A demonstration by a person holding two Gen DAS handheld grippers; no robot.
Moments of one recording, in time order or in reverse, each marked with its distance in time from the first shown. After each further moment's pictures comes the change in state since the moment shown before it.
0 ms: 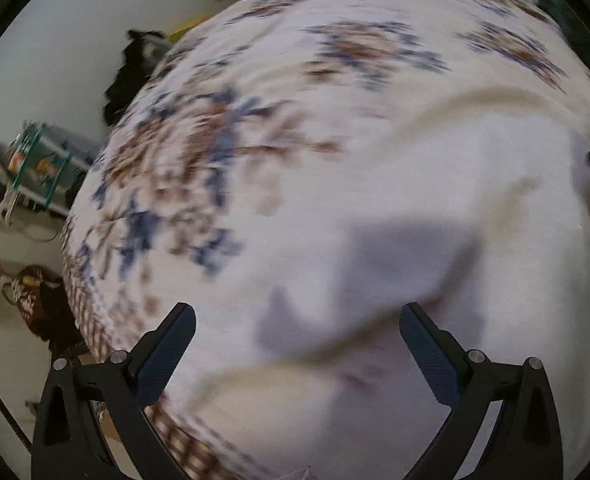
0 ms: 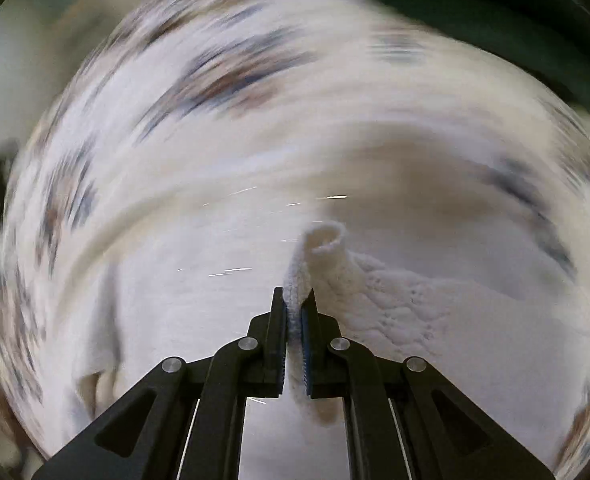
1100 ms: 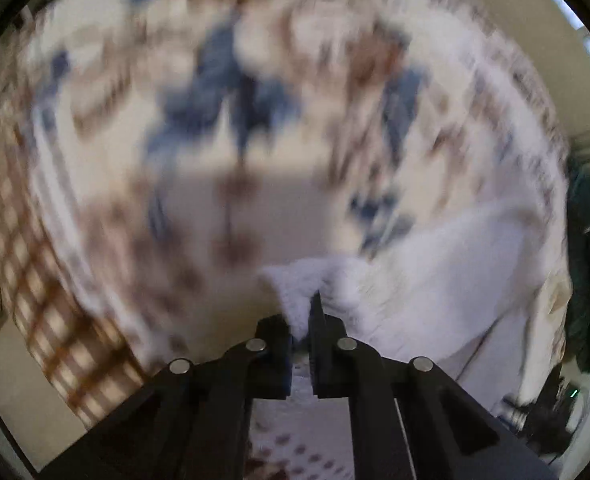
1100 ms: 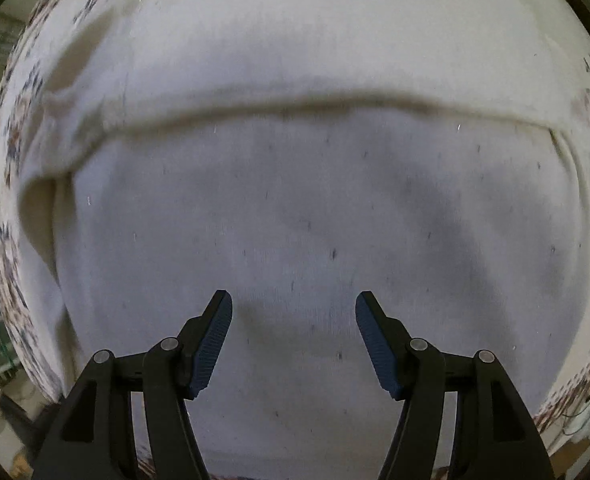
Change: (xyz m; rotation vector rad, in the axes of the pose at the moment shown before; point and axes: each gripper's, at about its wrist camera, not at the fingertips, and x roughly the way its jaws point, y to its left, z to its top) left arm 0.089 0.190 -0.037 -0.495 0.175 -0.515; right arm -0.027 -0.074 -0.226 0.406 0.326 -0.012
